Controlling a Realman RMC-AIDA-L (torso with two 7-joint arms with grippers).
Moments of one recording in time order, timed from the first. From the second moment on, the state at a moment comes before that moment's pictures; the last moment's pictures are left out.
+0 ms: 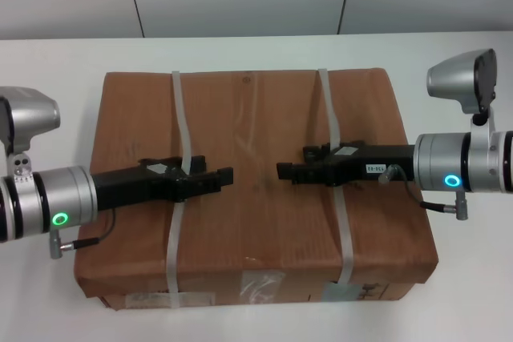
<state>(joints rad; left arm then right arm) -0.72 -2.04 2.87 -0.16 -0.31 1.29 -1.33 0.66 2.07 -1.06 -0.33 -1.77 -1.11 1.64</state>
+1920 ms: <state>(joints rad) -0.73 -2.04 2.87 -0.25 -0.37 1.58 -1.17 0.52 2.07 -1.05 -0.34 -1.43 -1.32 1.20</state>
